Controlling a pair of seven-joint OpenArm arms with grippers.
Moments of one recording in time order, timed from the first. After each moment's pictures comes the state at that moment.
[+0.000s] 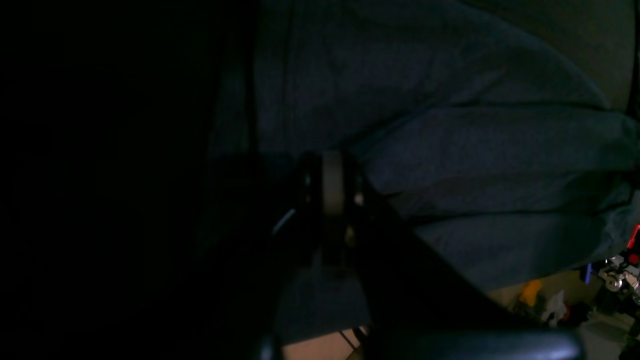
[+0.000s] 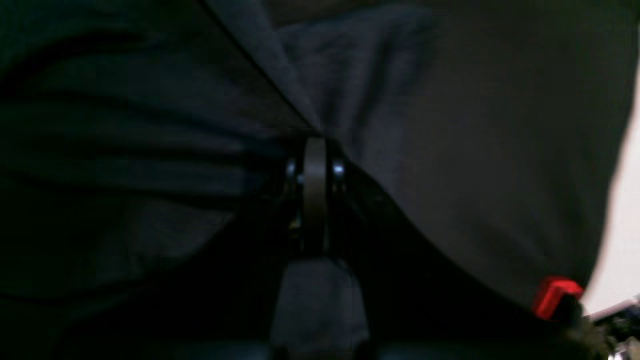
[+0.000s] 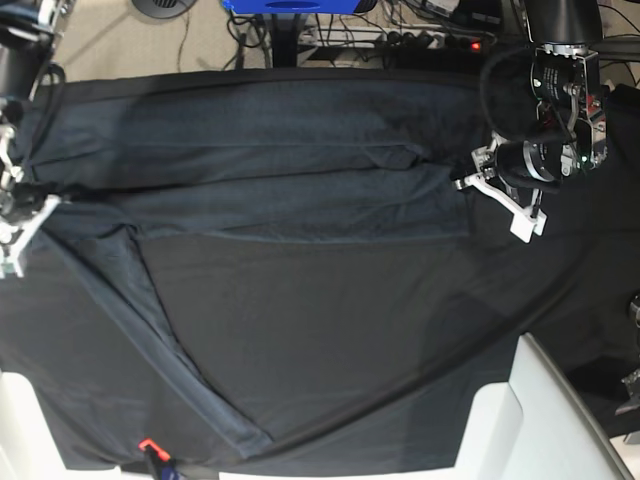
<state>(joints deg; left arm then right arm) 8.7 -18.7 -13.7 80.7 -45.0 -9.1 58.6 1.6 16.4 25.1 72.7 -4.1 25.8 -48.9</state>
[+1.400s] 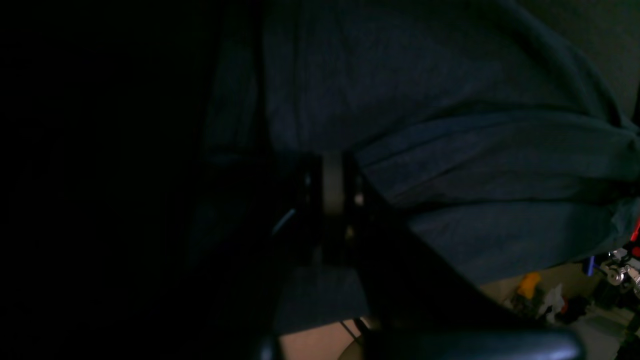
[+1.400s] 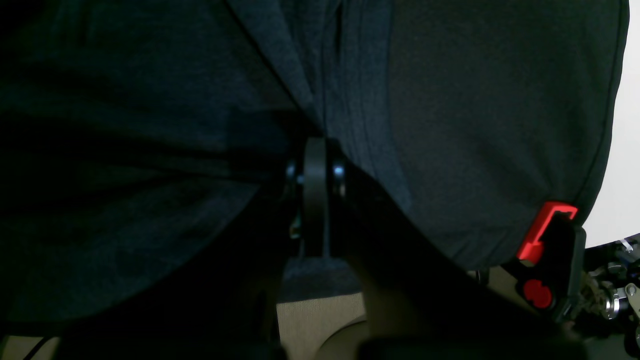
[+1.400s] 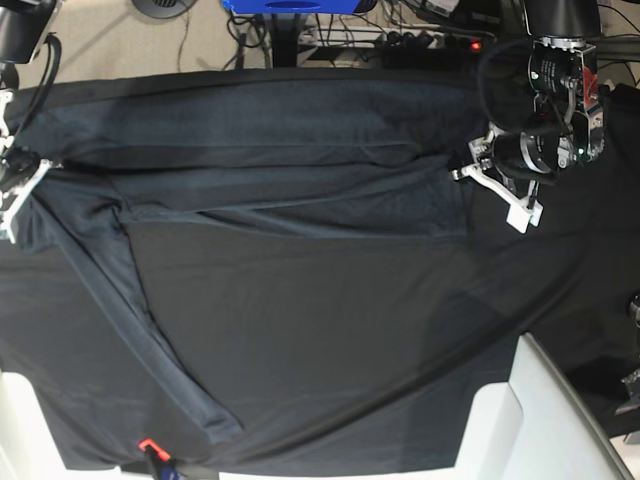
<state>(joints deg) 10.2 -18.5 -13.3 80.7 -45.0 -9.1 57.3 -4.7 15.8 27.7 78.5 -3.9 26.2 -53.6</state>
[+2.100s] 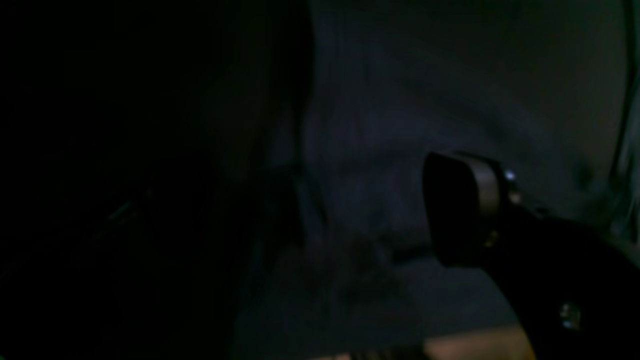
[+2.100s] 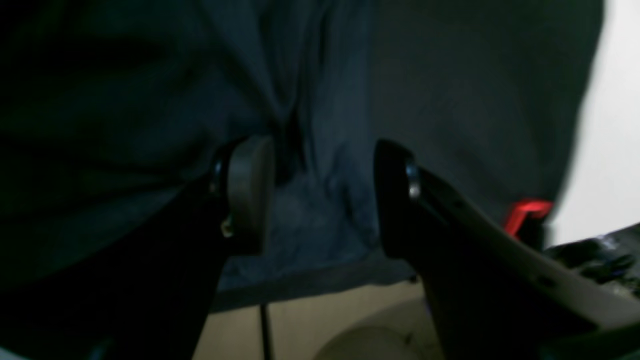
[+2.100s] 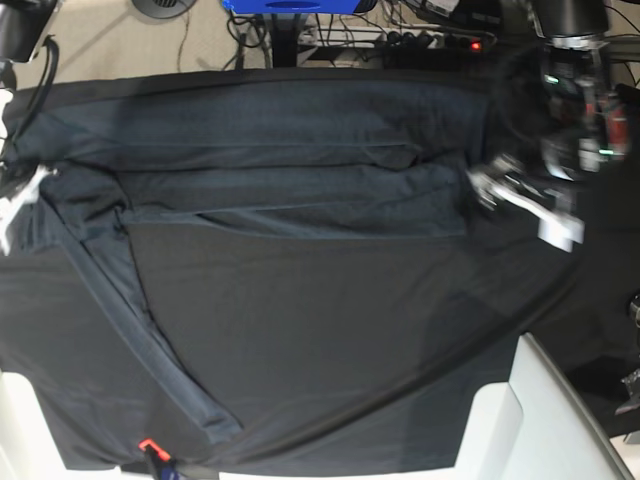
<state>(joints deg) 10.3 -18.7 -23.2 87.7 -45.2 -9.0 55.6 -5.4 15.6 27.6 86.6 -3.9 25.8 -54.6</state>
